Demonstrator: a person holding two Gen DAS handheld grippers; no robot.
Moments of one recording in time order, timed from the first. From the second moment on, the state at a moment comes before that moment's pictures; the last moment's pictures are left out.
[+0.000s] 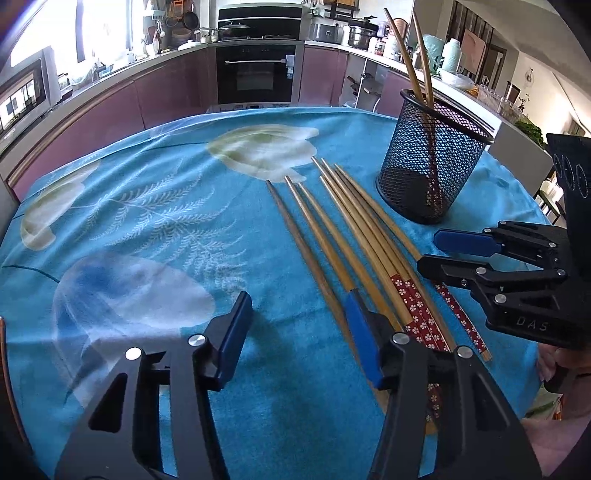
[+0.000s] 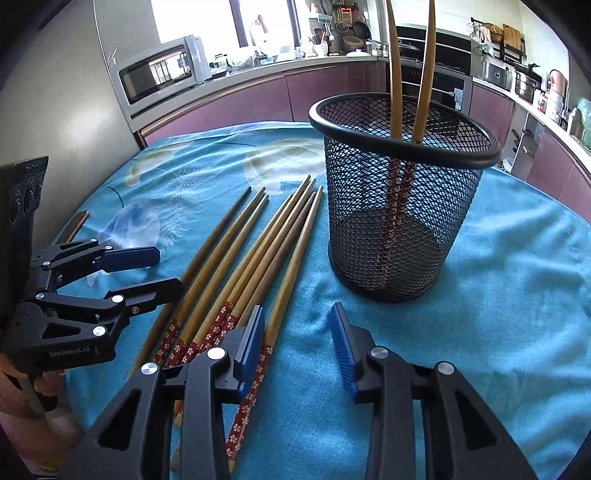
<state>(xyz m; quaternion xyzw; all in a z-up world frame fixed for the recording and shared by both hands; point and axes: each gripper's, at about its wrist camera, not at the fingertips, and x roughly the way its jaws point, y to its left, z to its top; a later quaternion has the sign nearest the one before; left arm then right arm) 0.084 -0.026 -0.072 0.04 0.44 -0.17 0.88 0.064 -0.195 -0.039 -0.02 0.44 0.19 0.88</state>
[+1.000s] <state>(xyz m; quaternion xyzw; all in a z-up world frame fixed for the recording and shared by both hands) 0.079 -0.032 -0.061 -0.01 0.43 -0.19 0.88 0.065 -0.204 -0.029 0.05 0.43 0.23 0.87</state>
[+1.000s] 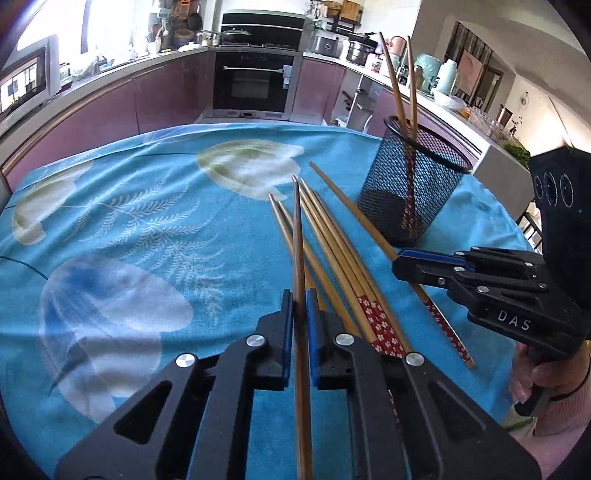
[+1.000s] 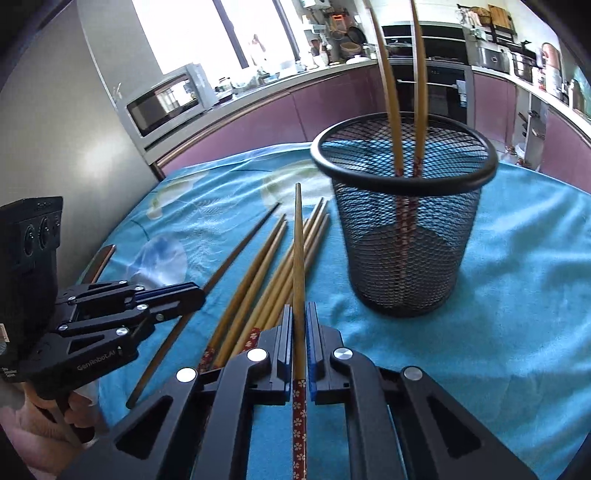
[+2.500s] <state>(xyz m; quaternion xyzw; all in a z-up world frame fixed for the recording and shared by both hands) 0.062 -0.027 0.072 -0.04 0.30 -0.30 0.90 0.048 -0.265 0.078 0.07 0.28 0.25 0.92</state>
